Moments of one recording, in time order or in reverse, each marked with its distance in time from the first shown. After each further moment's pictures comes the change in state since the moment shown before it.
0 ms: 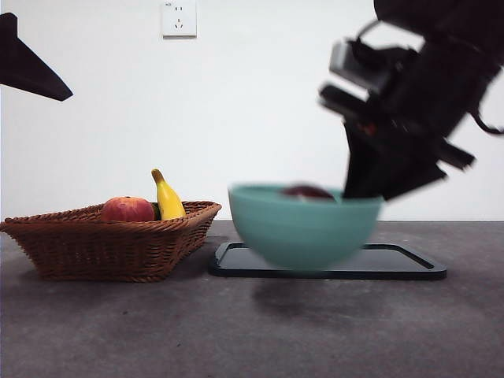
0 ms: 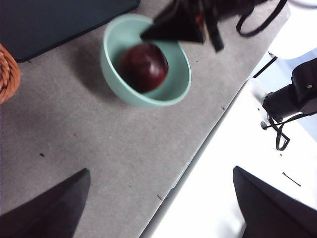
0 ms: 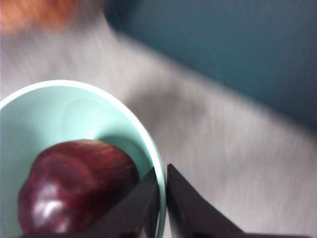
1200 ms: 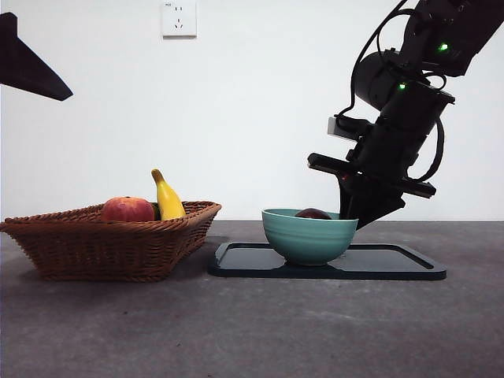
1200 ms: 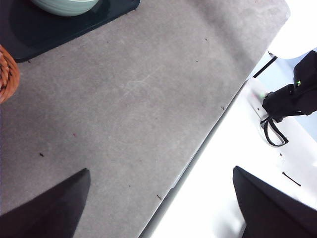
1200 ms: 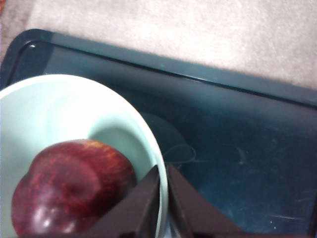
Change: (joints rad) left arm 0.000 -0.001 0.000 -0.001 0.000 0.000; right arm -0.236 0.514 0.438 0.029 0.014 -0.031
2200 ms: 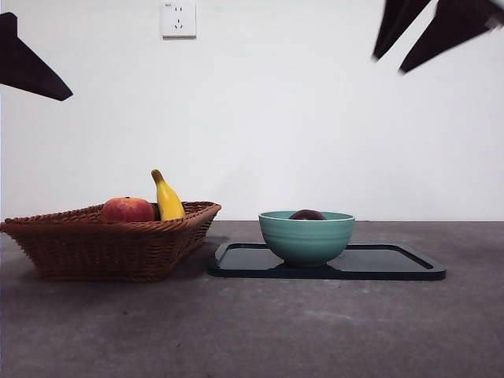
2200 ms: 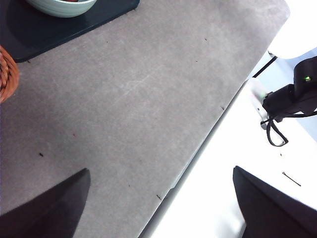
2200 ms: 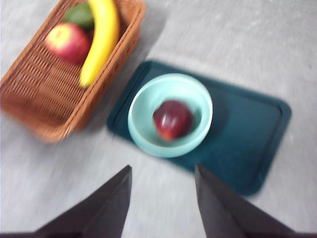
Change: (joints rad) left arm 0.000 0.000 0.000 0.000 0.000 0.000; right arm 0.008 -0.646 0.001 -0.476 -0.095 -0.112
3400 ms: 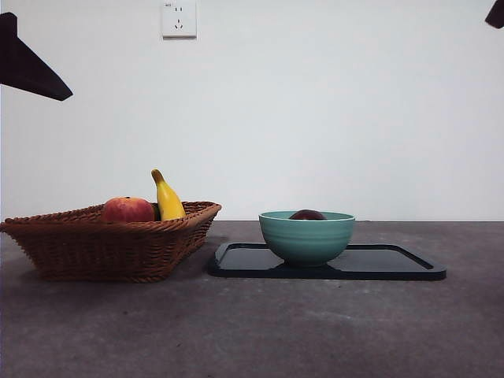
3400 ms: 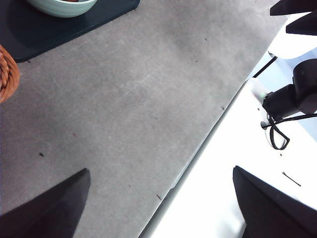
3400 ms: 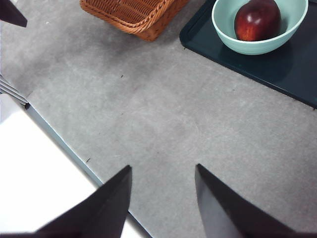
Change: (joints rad) left arm 0.000 0.000 0.000 0.000 0.000 0.000; right arm 0.097 -0.572 -0.467 -0.082 -0.141 -0.020
